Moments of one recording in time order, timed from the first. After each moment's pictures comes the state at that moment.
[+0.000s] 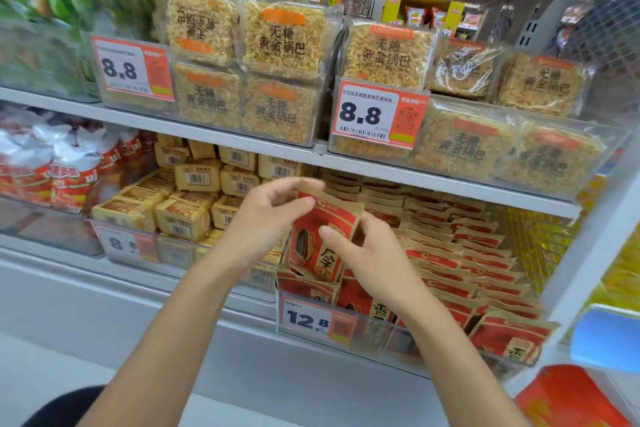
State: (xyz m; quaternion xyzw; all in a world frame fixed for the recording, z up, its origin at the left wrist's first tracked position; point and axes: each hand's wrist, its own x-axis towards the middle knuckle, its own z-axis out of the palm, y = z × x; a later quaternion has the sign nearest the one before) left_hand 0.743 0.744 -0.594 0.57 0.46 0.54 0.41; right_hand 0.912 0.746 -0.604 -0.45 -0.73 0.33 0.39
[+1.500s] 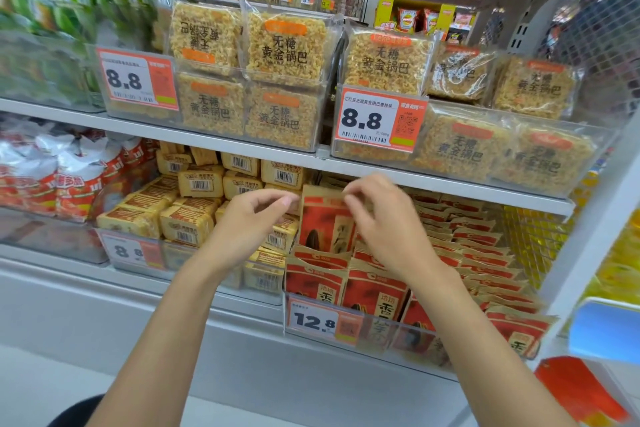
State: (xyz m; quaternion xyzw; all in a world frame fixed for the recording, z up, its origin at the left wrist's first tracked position) left_hand 0.712 0.754 -0.601 0.60 0.54 0.48 0.34; right_hand 0.915 0.771 -0.579 -0.46 -0.81 0.02 0.35
